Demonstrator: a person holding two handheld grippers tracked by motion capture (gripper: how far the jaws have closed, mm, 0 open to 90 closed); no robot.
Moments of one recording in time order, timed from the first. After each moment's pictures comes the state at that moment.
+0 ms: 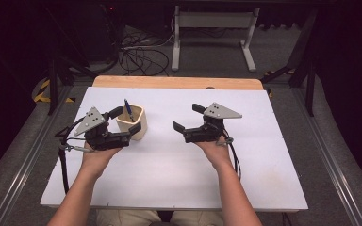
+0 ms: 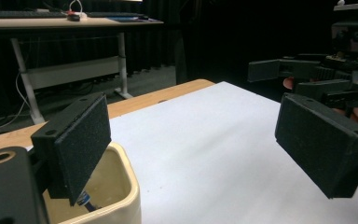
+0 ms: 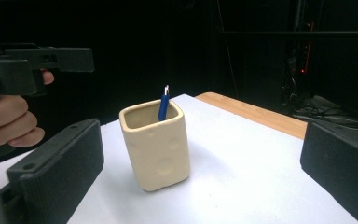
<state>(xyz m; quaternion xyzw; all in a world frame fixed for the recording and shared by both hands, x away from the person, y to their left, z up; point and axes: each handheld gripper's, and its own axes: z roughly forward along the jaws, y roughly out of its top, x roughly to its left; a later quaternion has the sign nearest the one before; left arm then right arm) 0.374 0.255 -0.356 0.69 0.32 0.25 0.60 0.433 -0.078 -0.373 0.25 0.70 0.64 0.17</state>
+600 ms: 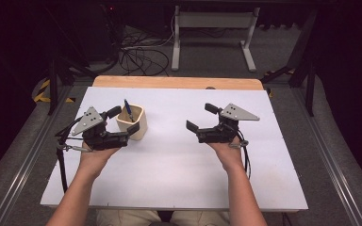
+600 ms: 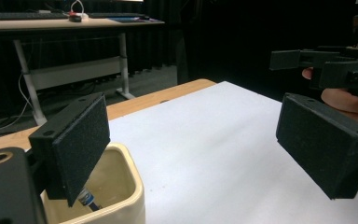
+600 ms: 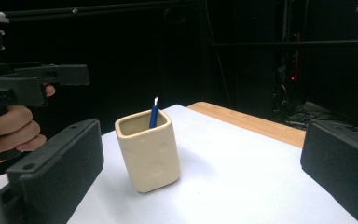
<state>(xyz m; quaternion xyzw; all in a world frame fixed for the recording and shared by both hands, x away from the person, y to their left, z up) 0.372 0.258 -0.353 0.69 0.31 0.25 0.60 0.424 -0.113 -0.366 0.27 0.68 0.66 0.18</state>
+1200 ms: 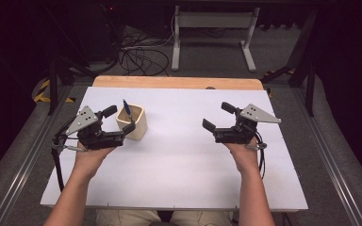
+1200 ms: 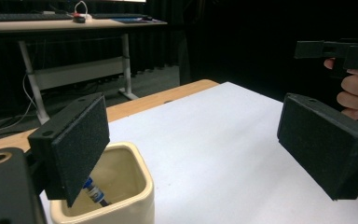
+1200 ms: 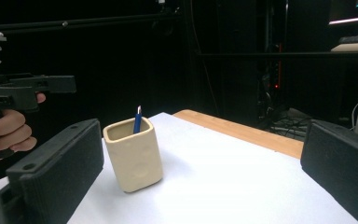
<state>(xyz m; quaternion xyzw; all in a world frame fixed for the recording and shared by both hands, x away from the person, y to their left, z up) 0.369 0.268 -0.348 0.69 0.32 0.25 0.60 0.413 -0.155 -0.355 0.28 0.66 0.66 0.20</state>
